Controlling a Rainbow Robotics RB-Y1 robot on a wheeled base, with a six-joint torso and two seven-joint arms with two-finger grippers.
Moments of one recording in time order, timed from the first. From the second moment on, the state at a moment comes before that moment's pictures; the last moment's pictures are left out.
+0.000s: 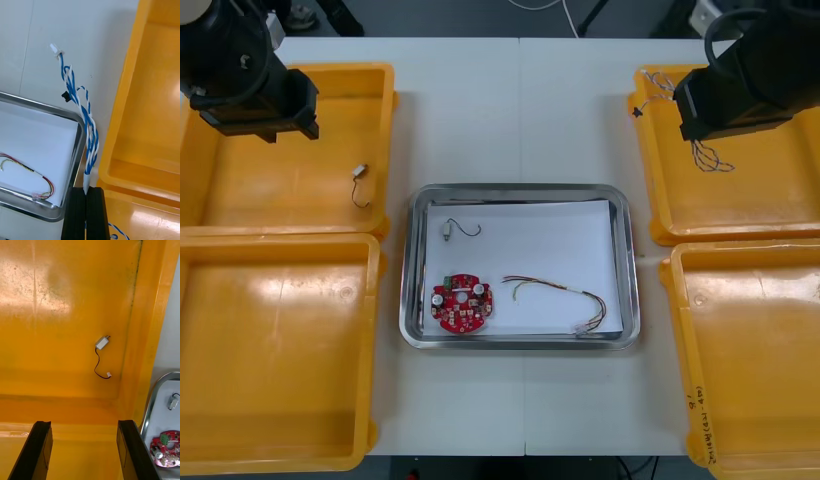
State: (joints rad) right arm -0.87 -0.71 0.10 -1.85 -0.91 1.92 1.21; left arm -0.92 0.79 -0.20 -1.56 0.84 1.81 -1.06
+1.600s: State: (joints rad) right arm -0.95 -0.55 0.61 -1.66 -0.82 1.71 2.14; left arm -0.74 0.78 -0.30 -1.42 0.83 1.36 -1.34
